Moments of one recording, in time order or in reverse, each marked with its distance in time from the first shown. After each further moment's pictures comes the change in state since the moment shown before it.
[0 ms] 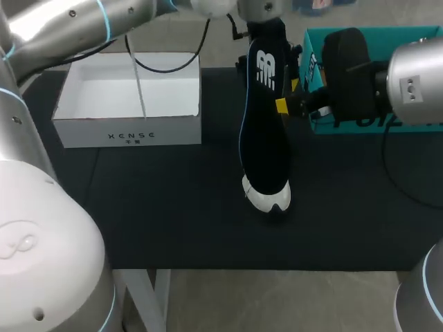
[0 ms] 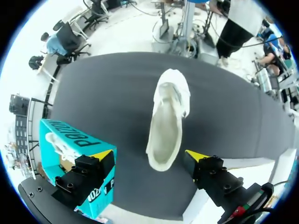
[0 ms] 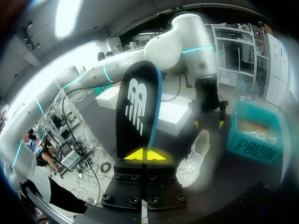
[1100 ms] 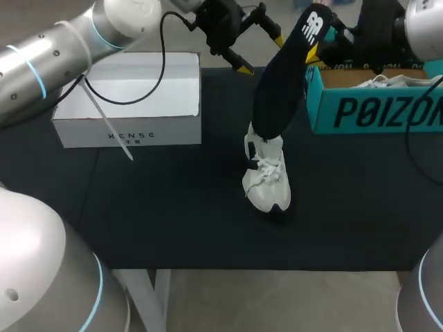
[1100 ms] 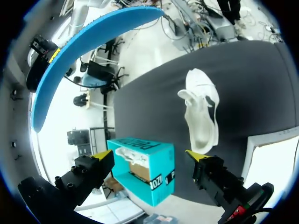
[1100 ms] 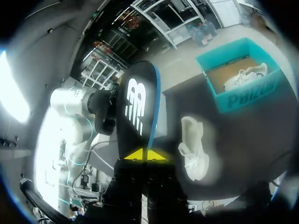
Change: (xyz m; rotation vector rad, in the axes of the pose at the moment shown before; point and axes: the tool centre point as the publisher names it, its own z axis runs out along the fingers) left arm 0.002 -0.016 -0.095 0.015 -0.596 0.318; right arm -0.125 0.063 0.024 0.004 -0.048 0.741
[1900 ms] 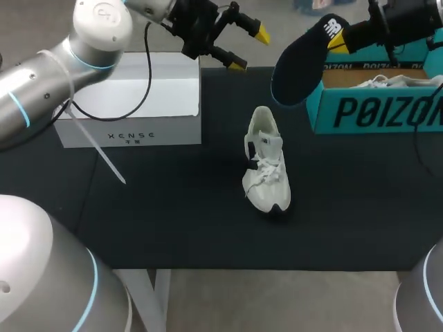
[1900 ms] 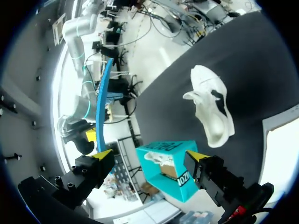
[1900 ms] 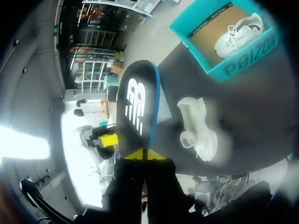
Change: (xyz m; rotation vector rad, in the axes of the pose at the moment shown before) left arm -0.008 -0.019 -0.036 0.017 -0.251 0.227; right arm -0.050 0.066 0.008 0.292 0.111 0.361
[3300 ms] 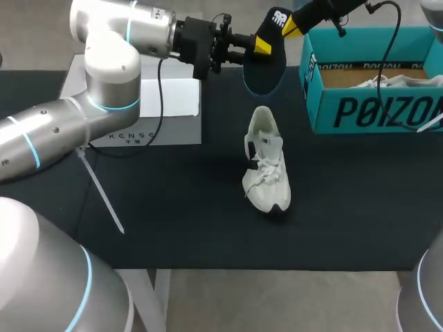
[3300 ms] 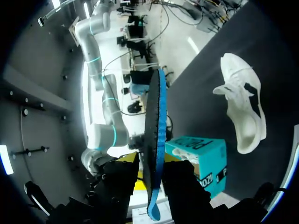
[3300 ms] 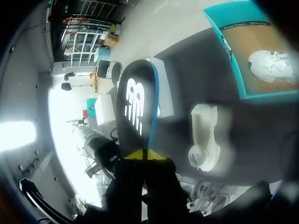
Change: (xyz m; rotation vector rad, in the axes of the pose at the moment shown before) left arm -0.013 -0.008 0.018 -0.089 -0.321 -0.006; right arm 0.038 0.055 0.090 0.239 -0.118 -0.094
